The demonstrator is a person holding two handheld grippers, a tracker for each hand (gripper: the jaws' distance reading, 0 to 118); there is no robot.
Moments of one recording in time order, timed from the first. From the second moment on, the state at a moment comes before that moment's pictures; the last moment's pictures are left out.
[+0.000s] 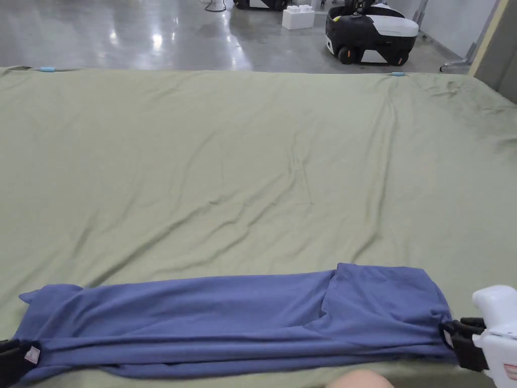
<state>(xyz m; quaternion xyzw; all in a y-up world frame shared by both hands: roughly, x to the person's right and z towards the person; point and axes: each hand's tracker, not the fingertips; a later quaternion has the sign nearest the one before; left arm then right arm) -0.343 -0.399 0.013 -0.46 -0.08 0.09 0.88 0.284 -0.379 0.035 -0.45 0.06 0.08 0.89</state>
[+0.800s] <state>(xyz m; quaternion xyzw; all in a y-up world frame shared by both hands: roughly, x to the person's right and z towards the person) -0.477 -0.411 0.018 -0.41 -0.23 0.40 0.79 0.234 -0.278 0.115 -0.31 0.03 -0.04 0.95</state>
